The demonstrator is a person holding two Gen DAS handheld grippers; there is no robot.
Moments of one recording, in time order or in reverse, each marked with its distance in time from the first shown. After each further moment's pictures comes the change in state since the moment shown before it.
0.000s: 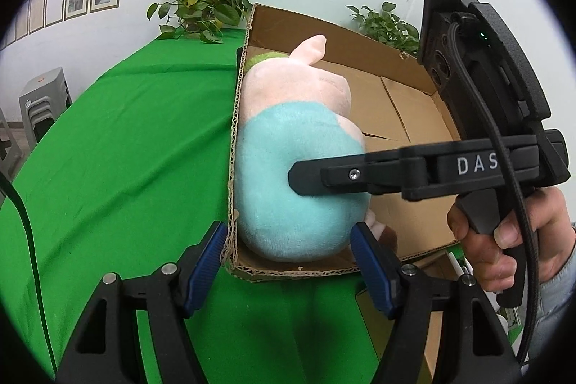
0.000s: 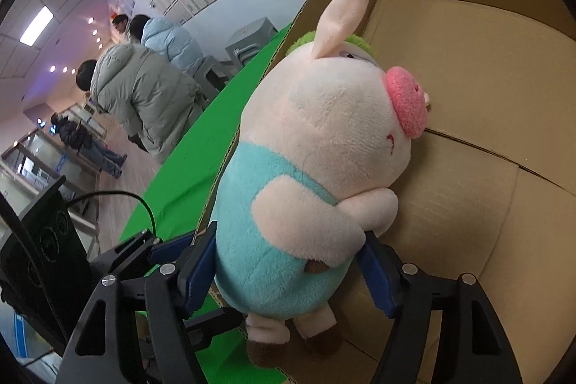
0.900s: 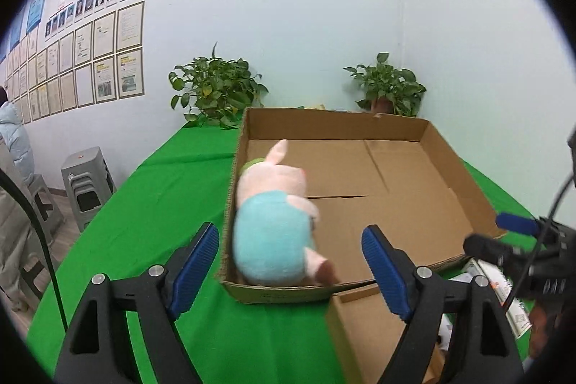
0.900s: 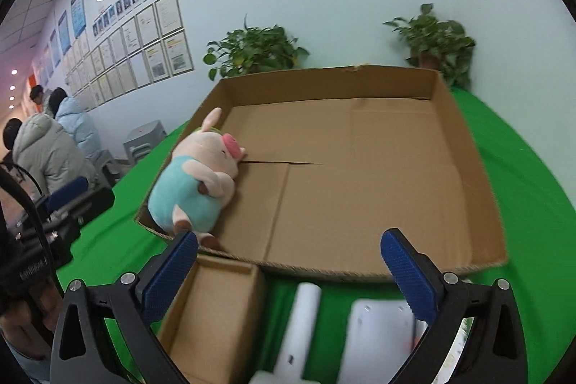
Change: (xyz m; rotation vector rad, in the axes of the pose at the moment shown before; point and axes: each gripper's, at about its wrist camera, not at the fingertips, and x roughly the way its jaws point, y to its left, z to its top) left arm -0.087 -0.081 -0.007 0.143 -0.280 0.168; right arm -0.214 0.017 -0.186 0.093 -0.508 -0.553
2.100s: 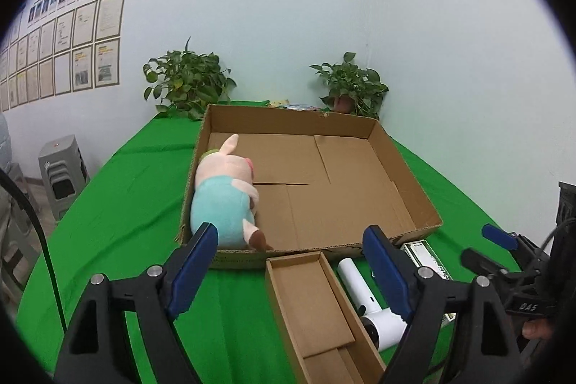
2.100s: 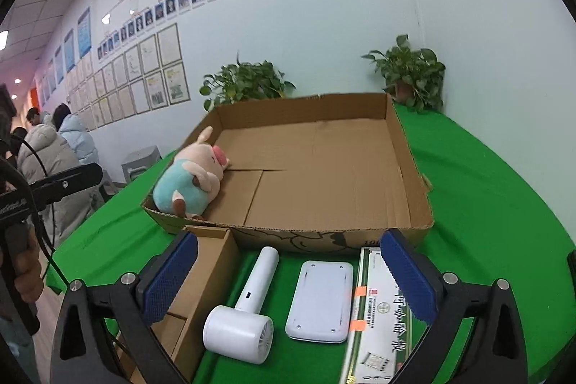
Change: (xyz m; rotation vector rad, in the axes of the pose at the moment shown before) left arm -0.065 -0.029 -0.003 -0.035 0.040 -0.129; right arm -0.097 -0.069 -0.055 -0.008 -0.151 0.019
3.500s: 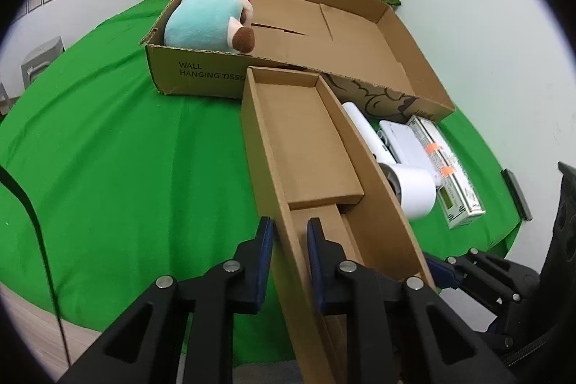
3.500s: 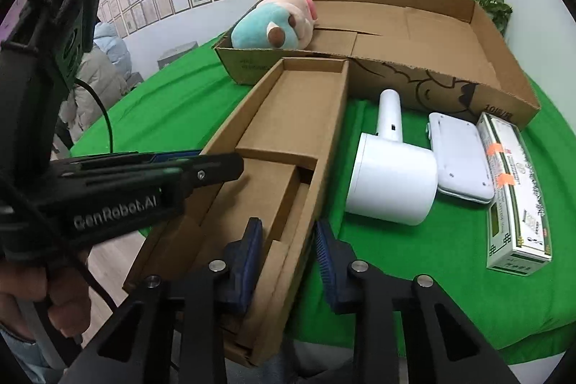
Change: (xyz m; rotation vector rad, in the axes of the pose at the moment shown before) left arm 0.057 0.000 -0.125 -0.114 0.389 -0.073; right arm 0.039 0.114 -0.110 -0.115 0.399 0.109
